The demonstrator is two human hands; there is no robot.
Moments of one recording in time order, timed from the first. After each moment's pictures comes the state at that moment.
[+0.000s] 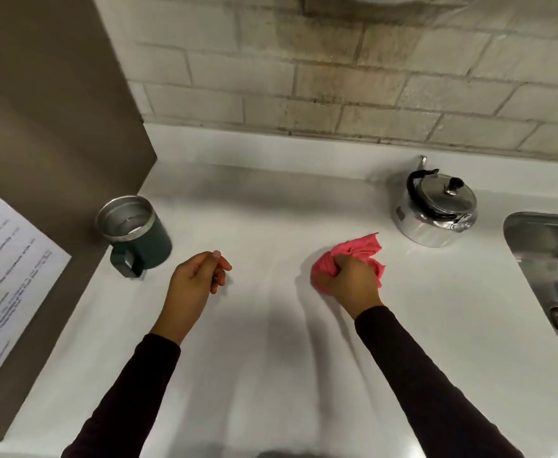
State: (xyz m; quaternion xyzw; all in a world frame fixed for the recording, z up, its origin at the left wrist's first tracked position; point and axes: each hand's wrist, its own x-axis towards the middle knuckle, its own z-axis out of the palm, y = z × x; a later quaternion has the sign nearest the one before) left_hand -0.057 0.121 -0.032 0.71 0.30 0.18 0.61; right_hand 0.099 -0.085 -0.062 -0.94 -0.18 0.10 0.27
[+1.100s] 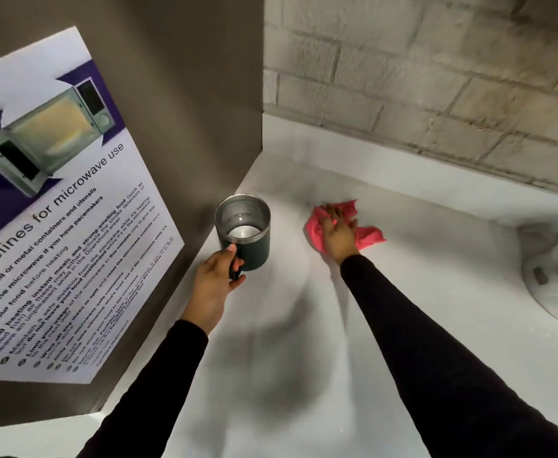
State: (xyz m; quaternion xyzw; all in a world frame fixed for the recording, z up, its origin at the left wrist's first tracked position) left_hand -0.100 0.241 -0.053 0.44 0.46 0.25 0.73; right_hand 0.123 0.171 -0.105 -0.87 -0.26 0.19 0.37
